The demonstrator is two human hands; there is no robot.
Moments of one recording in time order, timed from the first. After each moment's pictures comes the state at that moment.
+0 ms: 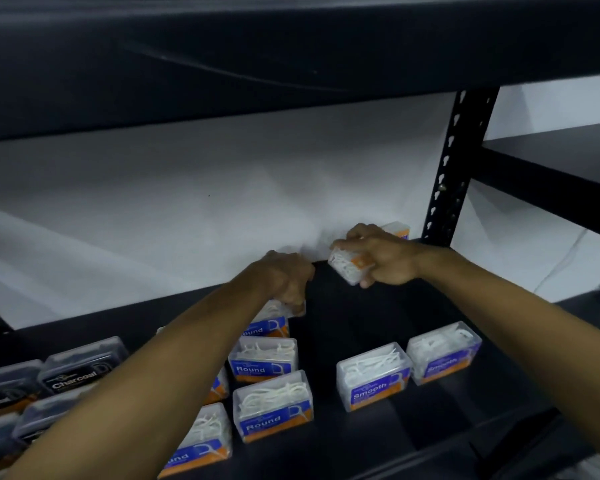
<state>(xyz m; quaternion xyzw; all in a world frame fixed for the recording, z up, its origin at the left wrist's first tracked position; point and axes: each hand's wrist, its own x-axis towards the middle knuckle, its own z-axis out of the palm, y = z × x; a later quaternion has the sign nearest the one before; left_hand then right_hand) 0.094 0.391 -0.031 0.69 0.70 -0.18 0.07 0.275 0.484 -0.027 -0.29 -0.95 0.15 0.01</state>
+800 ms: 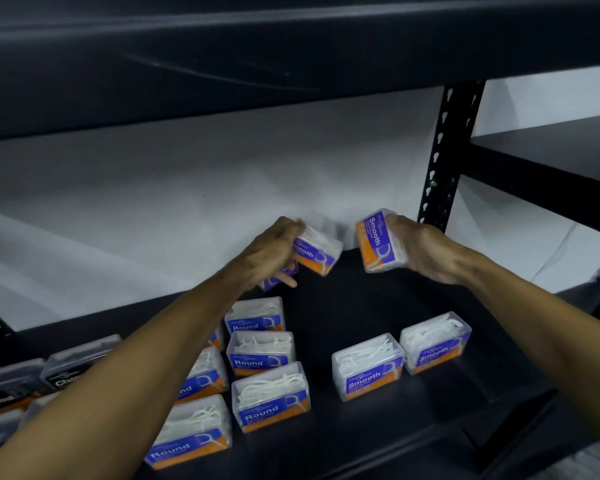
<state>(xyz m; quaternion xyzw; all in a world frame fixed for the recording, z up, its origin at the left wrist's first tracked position) 0.086 0.371 -0.018 0.52 0.68 0.38 0.35 0.327 0.480 -0.032 -0.30 -0.65 0.65 0.25</state>
